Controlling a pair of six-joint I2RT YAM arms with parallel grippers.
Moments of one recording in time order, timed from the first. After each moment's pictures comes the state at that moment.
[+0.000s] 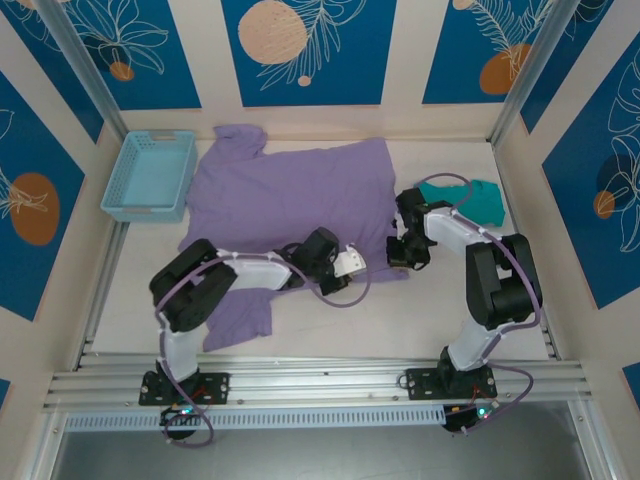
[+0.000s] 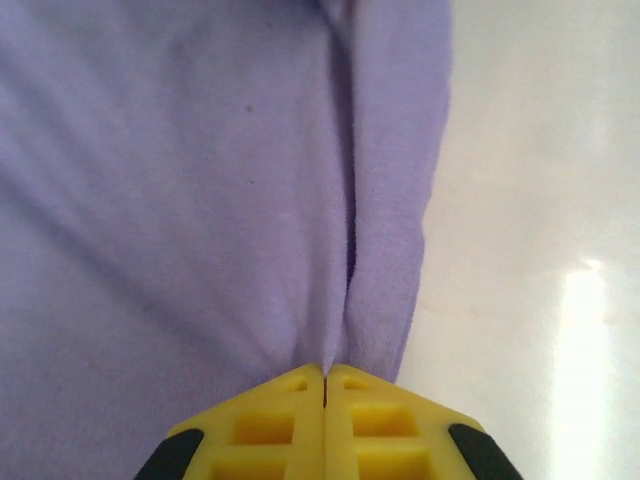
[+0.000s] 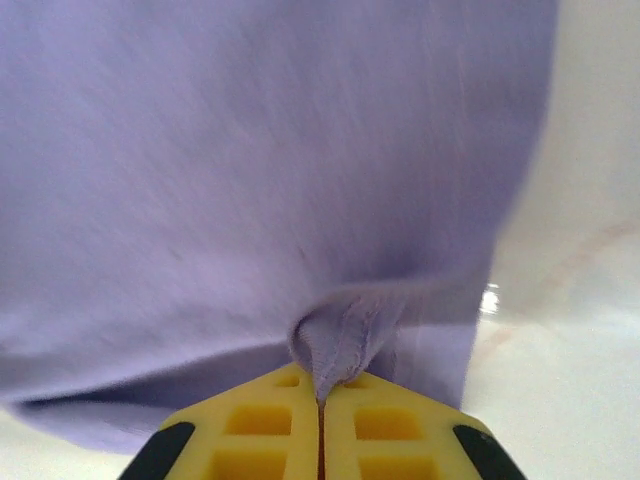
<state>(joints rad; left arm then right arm) -0.87 1.87 1.02 0.04 0.25 0.37 0.24 1.69 1.07 -0.83 -0.20 0.25</state>
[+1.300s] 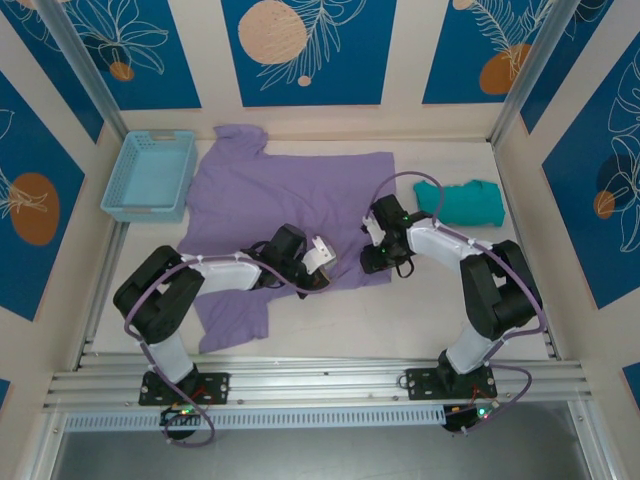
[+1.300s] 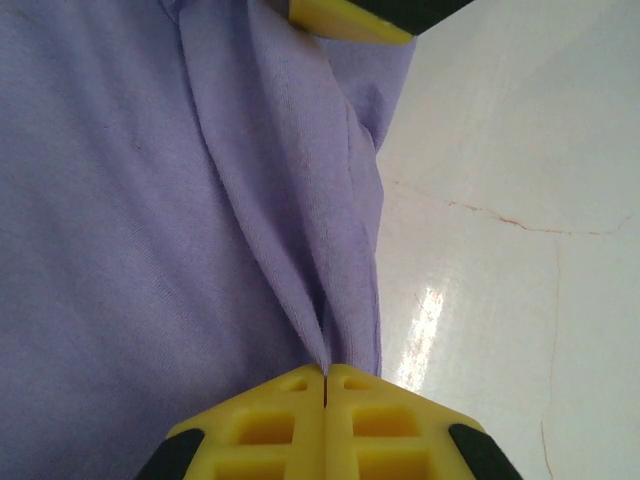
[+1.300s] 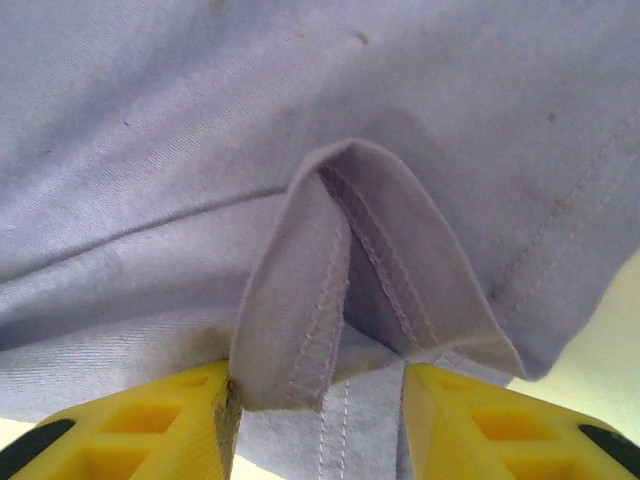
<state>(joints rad) -0.73 1.73 0.86 0.00 0.50 0.15 0.42 1.64 1.00 -0.67 -0.11 0.04</state>
